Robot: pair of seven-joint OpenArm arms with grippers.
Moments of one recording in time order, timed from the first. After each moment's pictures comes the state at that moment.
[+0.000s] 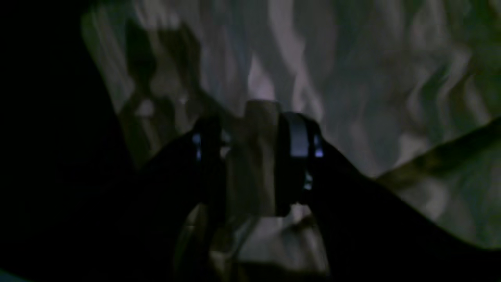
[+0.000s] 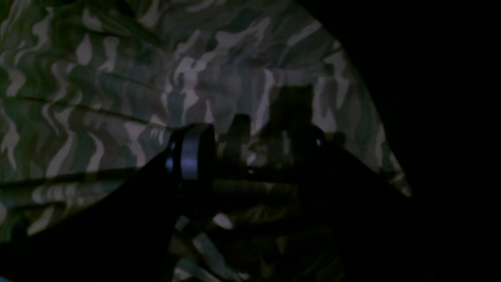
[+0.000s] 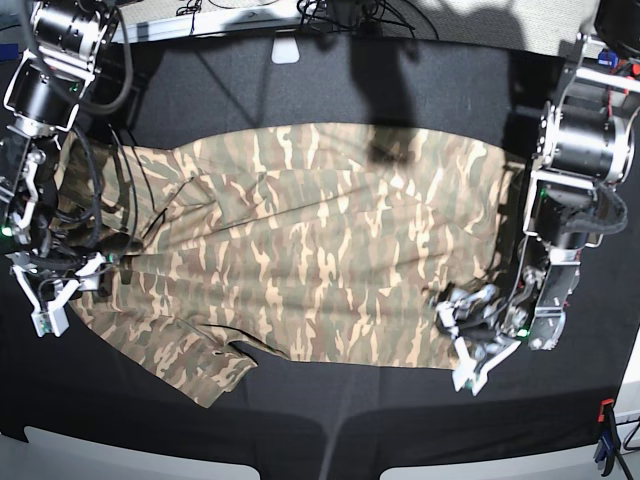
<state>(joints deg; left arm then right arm) -41.0 -10.0 15.1 34.3 -15.5 -19.6 29.8 14.7 23.7 22.5 77.2 15.3 32.8 -50.7</state>
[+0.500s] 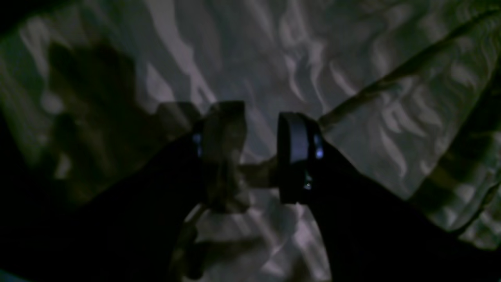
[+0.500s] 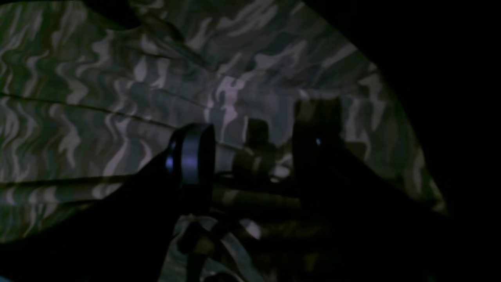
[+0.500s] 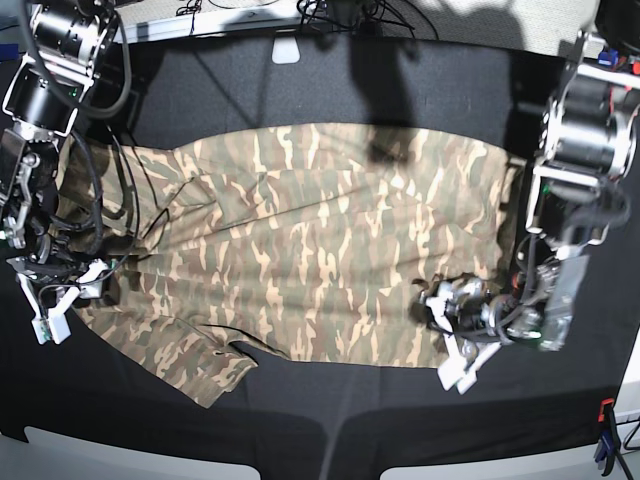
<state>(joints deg) -36.1 -13.6 15.2 47.9 -30.9 -33.5 44.3 15.0 23.7 22.9 77.2 24.0 41.0 -53.5</state>
